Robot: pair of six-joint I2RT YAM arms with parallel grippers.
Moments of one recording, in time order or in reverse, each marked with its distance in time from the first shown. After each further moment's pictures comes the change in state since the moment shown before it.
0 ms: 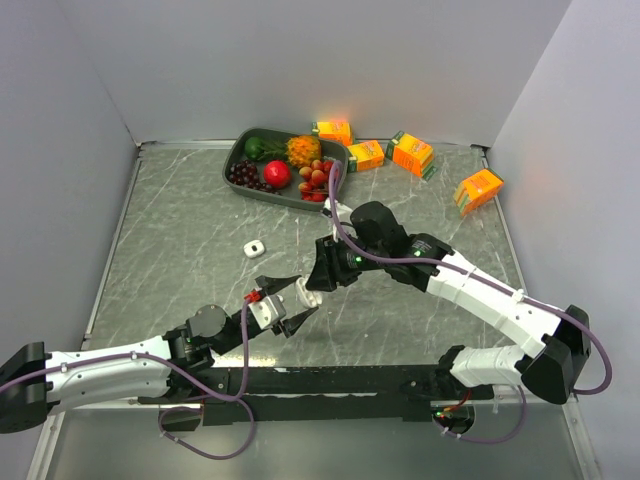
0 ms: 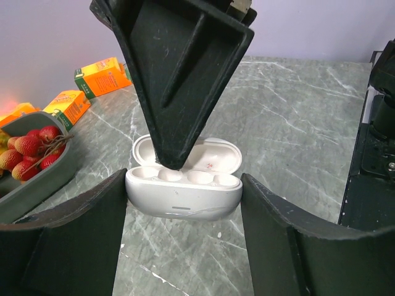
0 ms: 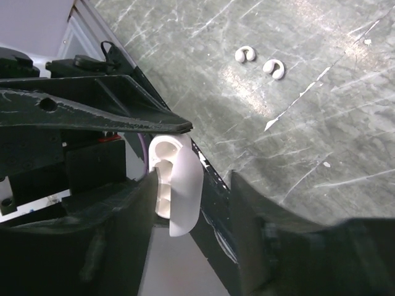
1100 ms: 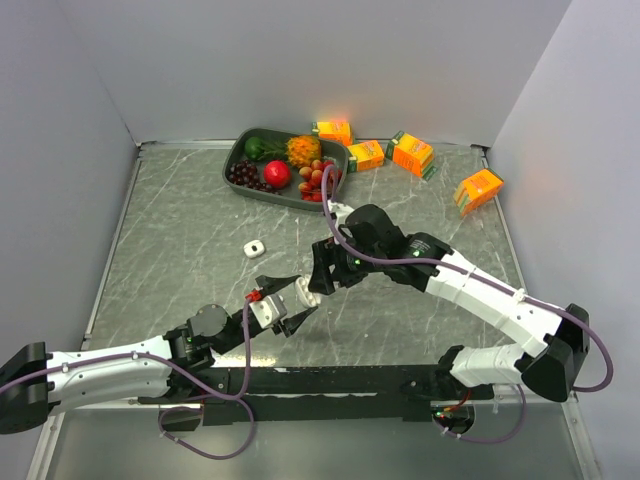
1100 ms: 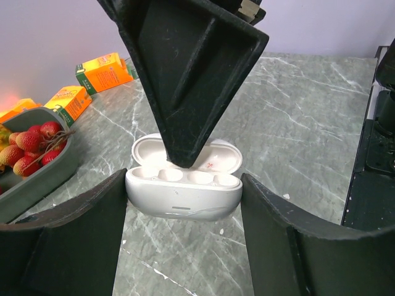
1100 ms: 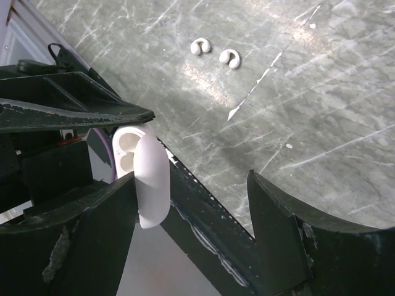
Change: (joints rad) left arm 0.010 0.006 -0.003 0.000 0.000 0.000; right arm 0.036 0.010 0.043 -0.117 0.170 -0.026
